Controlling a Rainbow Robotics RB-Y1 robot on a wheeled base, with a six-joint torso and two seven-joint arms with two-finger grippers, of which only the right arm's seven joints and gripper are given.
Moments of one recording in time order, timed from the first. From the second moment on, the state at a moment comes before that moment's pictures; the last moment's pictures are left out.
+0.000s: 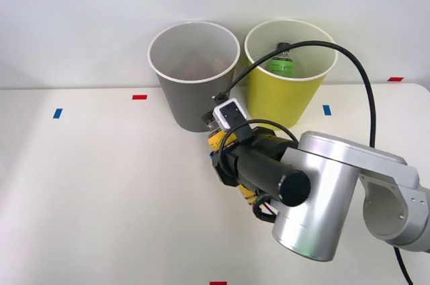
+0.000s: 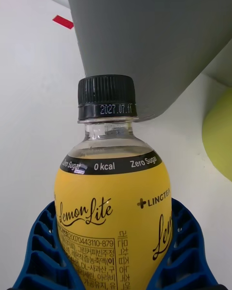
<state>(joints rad) -0.66 -0.65 0.95 -2.23 -0.19 1.32 0.80</state>
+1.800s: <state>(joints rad) -0.47 -0.39 0.38 -2.02 0.03 0.26 0.77</state>
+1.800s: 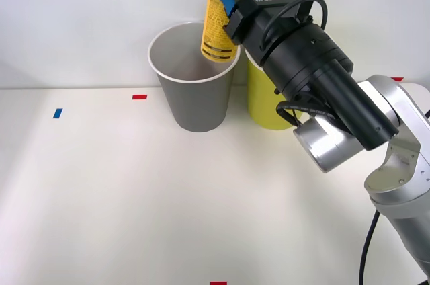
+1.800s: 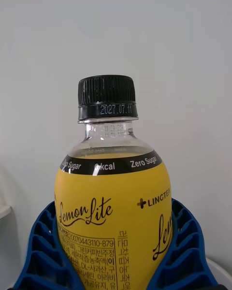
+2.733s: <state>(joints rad) -0.54 -0.36 0.18 -1.76 0.26 0.26 0.78</state>
